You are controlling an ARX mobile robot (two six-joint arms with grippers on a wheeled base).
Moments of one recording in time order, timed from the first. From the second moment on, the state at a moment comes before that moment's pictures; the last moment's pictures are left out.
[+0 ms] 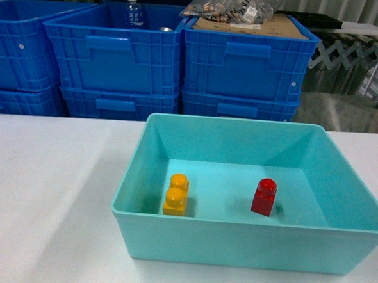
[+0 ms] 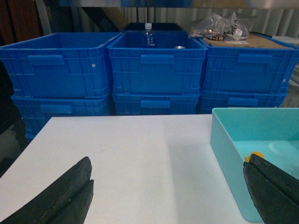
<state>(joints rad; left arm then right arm) 0.00 0.01 0.02 0.00 0.00 0.00 0.00 0.00 0.01 0.00 0.00 0.00</state>
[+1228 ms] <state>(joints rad) 0.00 0.01 0.02 0.00 0.00 0.00 0.00 0.00 0.01 0.00 0.00 0.00</state>
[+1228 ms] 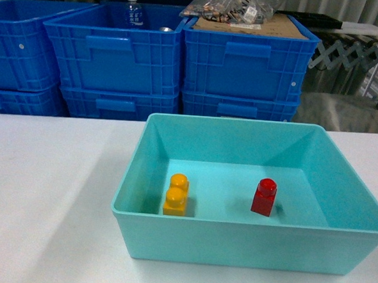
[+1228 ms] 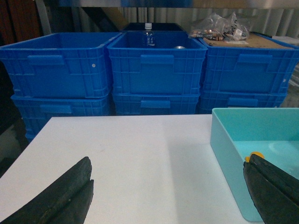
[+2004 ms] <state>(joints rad) 0.00 0.01 0.02 0.00 0.00 0.00 0.08 0.30 0.12 -0.08 -0.07 -0.03</state>
